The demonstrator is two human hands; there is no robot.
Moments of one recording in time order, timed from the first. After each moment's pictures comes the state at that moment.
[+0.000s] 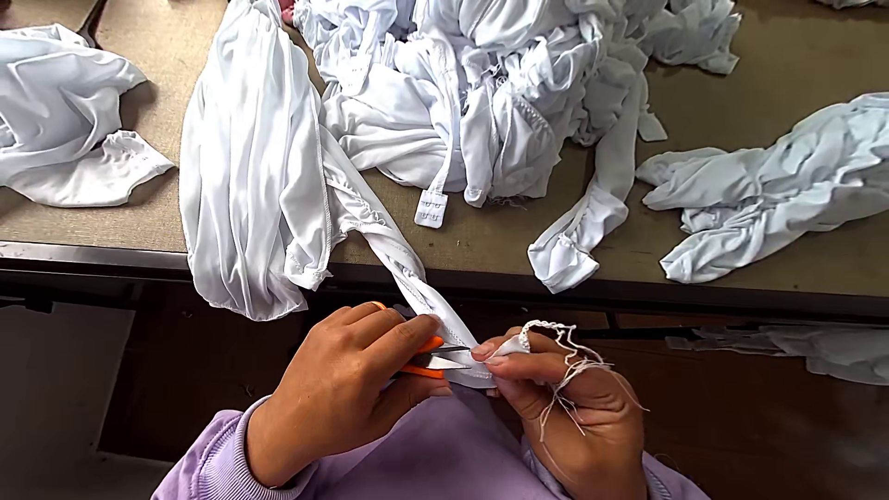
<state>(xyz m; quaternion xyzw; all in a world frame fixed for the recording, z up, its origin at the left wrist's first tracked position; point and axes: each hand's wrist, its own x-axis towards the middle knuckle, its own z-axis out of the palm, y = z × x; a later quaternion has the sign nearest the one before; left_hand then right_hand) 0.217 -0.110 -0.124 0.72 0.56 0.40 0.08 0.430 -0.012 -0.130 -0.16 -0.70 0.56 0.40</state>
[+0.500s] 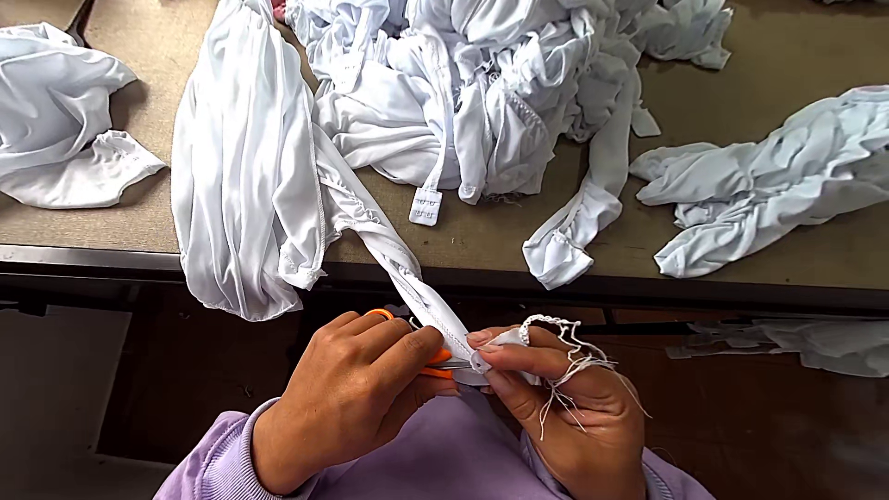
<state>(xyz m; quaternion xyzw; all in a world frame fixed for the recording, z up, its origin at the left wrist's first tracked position) 0.227 -0.108 -0.123 0.73 0.55 0.40 0.04 0.429 -0.012 -0.124 -0.17 -0.73 0.52 0.41</state>
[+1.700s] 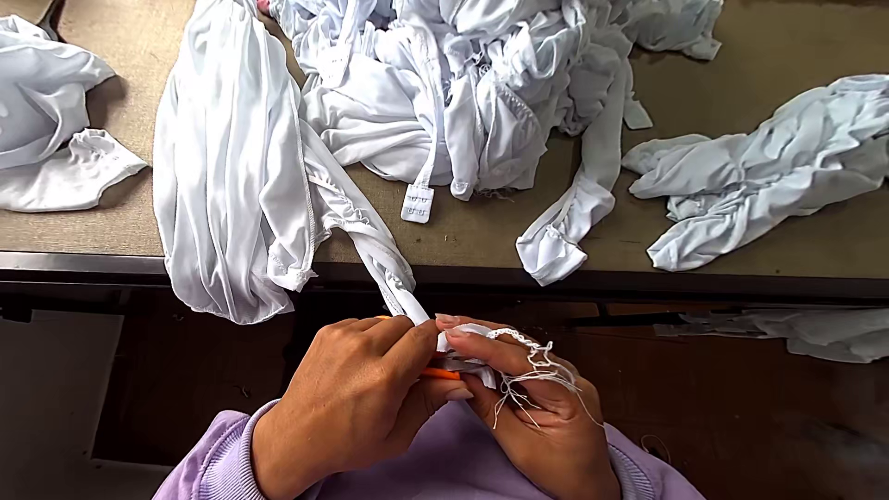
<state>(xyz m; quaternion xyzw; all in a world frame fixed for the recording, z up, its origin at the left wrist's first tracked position) 0.233 -0.100 -0.116 0.73 0.56 0.37 0.08 0.420 -0.015 -0.129 -0.15 -0.78 0.48 0.38</state>
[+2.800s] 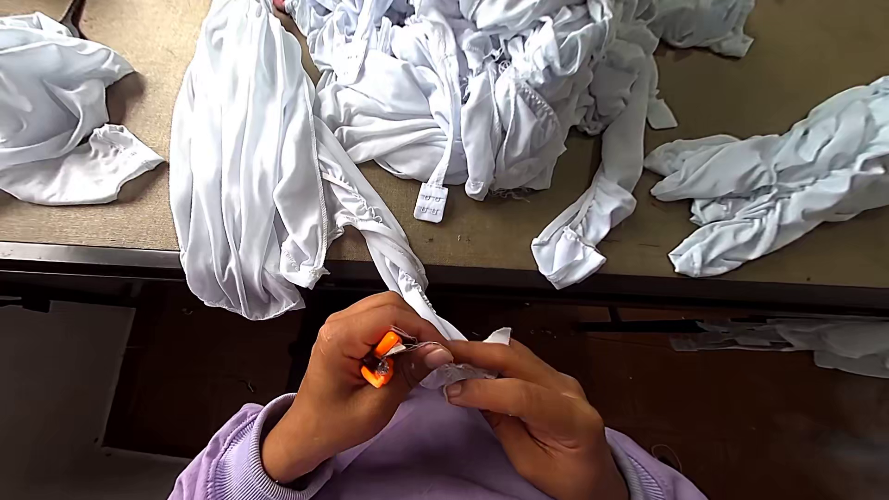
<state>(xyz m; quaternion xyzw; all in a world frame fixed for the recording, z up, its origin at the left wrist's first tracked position) 0.233 -0.101 -0.123 0.54 0.46 0.64 0.30 0.426 -0.011 -0.137 -0.08 -0.83 0.43 0.35</state>
